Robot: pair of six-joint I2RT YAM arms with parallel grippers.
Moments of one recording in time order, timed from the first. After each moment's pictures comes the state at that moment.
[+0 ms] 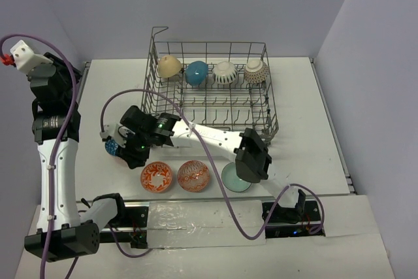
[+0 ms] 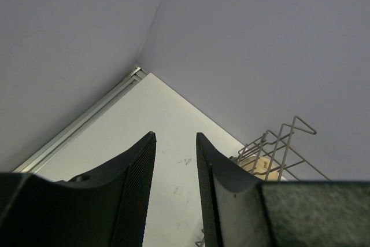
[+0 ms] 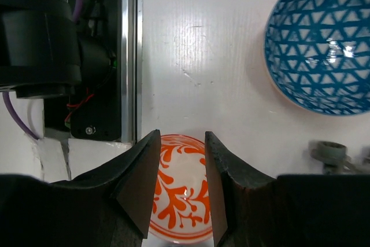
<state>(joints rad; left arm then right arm) 0.15 1.03 1.29 -0.32 -0.33 -0.47 1.19 2.23 2.14 -0.72 -0.41 -0.17</state>
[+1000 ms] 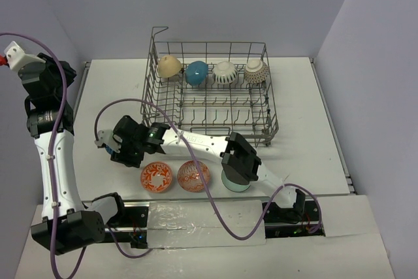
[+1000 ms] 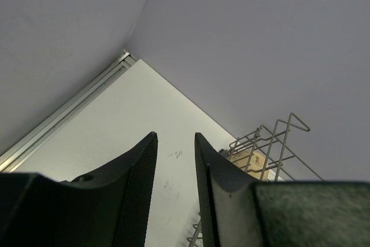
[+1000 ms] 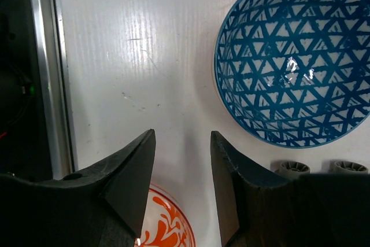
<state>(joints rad) 0.29 1.09 1.28 -0.30 -0.13 -0.55 1.22 2.39 2.21 -0.64 -0.21 -0.22</state>
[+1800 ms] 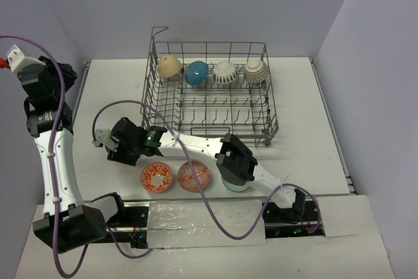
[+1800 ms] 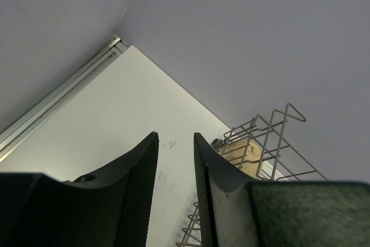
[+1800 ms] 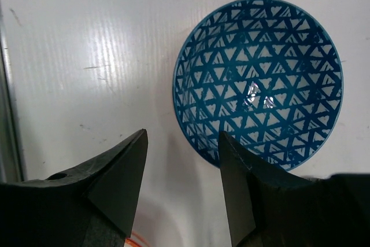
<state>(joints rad) 0.33 1.10 1.25 -0.29 -0.04 -0.58 1.23 2.43 2.22 -0.52 -0.11 -0.26</state>
